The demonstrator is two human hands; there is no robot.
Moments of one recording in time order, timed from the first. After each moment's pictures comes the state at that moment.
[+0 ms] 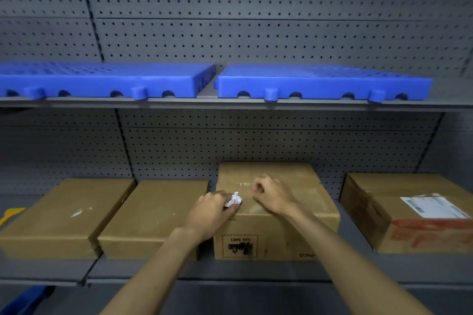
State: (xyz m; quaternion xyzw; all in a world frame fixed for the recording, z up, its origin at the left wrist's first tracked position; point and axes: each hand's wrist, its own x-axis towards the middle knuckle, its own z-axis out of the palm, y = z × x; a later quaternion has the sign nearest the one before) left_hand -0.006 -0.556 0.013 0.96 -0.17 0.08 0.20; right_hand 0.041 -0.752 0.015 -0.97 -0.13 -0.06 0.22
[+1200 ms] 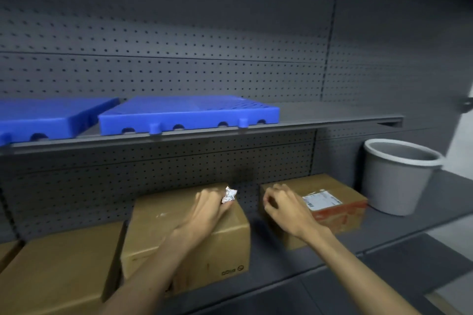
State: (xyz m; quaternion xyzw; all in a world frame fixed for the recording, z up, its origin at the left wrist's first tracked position) left_hand -0.008 -0.733 0.073 0.92 -0.30 0.13 0.24; right_hand -0.086 -0.940 0.074 -0.96 -0.01 -0.24 0.12
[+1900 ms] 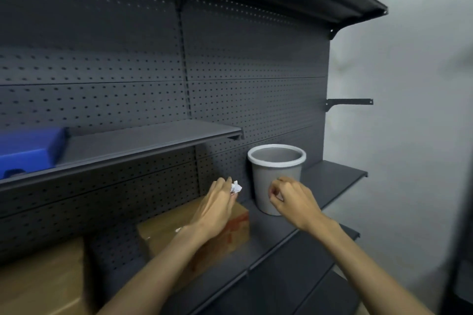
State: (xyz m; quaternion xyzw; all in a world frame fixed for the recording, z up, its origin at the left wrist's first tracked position) left_hand -0.082 -1.090 0.102 0.81 -0.50 0.16 0.27; right_hand -0.230 -1.244 0.113 -0.93 0.17 -0.31 0.04
